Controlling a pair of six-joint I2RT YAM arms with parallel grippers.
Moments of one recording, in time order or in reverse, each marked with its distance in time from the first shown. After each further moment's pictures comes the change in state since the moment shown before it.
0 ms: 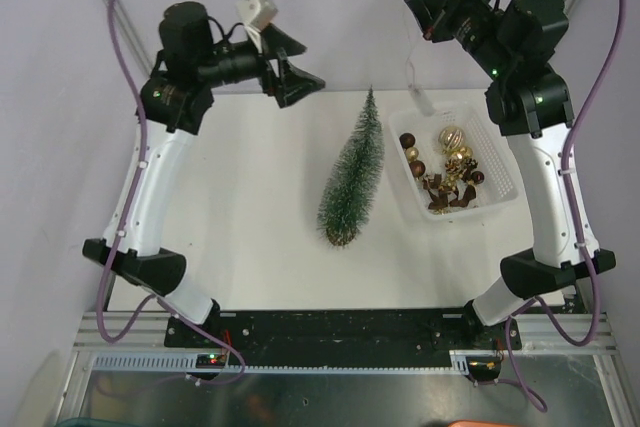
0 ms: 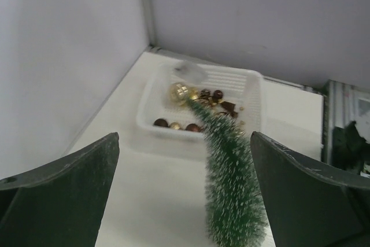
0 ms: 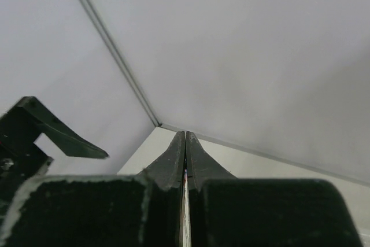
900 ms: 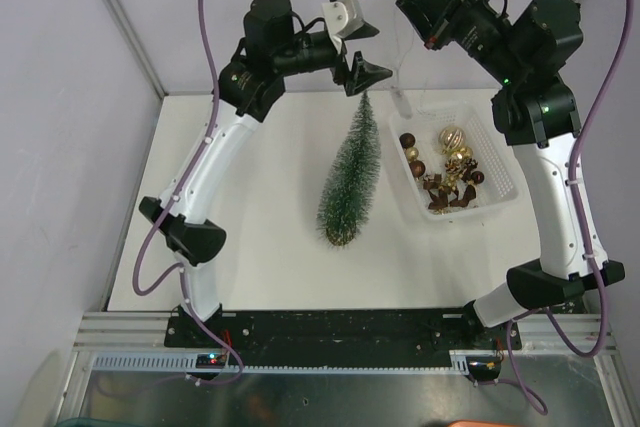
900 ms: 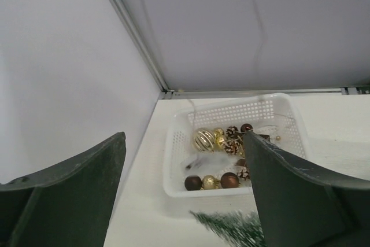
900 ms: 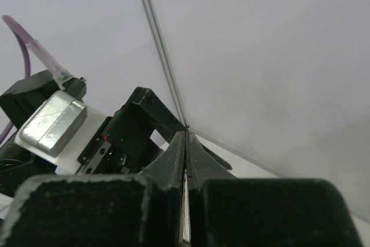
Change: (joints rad) left arm -0.286 0.321 0.306 0.117 -0.094 0.231; right arm 0.001 -0.073 -0.090 0.137 -0.208 -0.018
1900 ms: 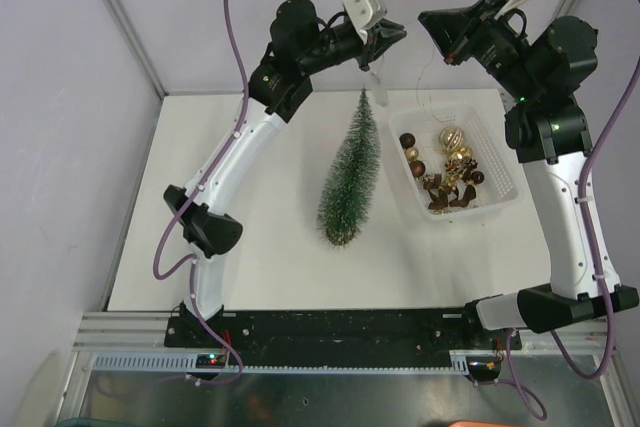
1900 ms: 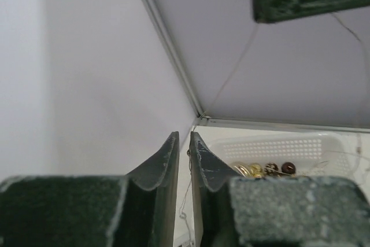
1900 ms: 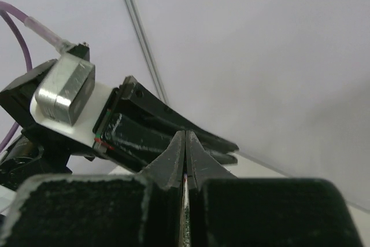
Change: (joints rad) left arm -0.055 0.125 0.055 0.222 -0.163 -0.037; right arm -0.105 -0.132 -0.238 0.110 -0.053 0.018
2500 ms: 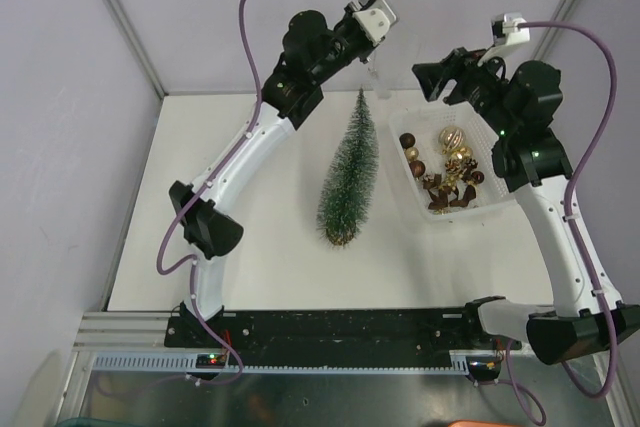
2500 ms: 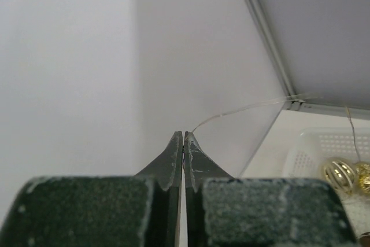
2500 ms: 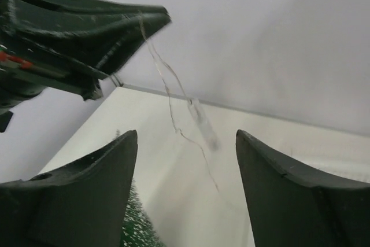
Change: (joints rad) left arm -0.022 -0.004 -0.127 0.179 -0.325 0.245; right arm -0.022 -0.167 -0.400 0.036 0.154 -0.078
